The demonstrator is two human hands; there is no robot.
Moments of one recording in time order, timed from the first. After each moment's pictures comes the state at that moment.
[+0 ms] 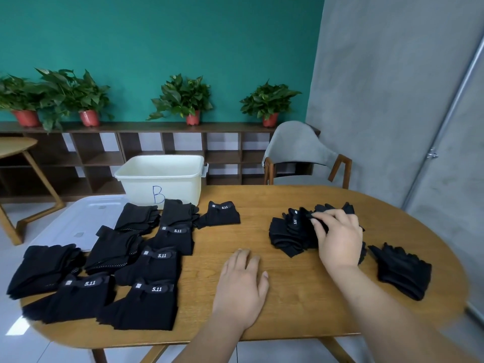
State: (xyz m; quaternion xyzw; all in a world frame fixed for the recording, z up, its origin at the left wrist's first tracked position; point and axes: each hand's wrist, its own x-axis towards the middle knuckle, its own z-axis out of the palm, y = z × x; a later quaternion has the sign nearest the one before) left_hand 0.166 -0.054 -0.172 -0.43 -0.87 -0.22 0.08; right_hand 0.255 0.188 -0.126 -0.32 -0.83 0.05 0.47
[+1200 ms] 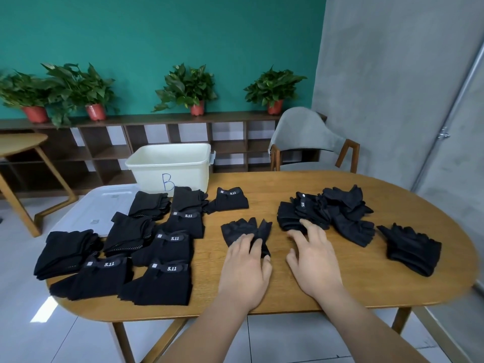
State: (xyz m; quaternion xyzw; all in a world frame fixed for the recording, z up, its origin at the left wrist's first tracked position) left_hand 0.165 -0.071 -0.175 -0.42 -0.88 -0.21 0.08; right_hand 0.268 0.095 -0.175 -0.26 -0.93 0.04 0.27
